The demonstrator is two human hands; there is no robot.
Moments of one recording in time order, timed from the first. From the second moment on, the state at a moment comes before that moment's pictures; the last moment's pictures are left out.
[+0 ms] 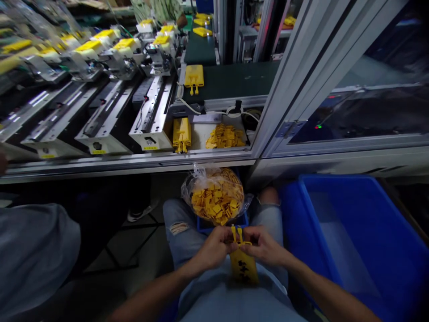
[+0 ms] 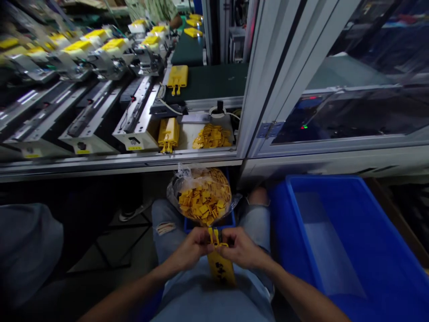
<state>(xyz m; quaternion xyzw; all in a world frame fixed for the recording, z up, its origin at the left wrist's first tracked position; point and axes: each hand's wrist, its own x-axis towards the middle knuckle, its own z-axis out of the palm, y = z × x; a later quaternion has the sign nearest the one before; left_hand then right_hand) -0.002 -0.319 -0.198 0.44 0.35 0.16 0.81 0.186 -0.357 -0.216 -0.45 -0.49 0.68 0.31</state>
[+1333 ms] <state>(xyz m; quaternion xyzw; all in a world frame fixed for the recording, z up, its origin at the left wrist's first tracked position) -0.108 -0.040 -0.085 0.85 0.53 0.10 -0.01 0.177 -0.013 -0.168 -0.65 -0.67 0.20 0.28</state>
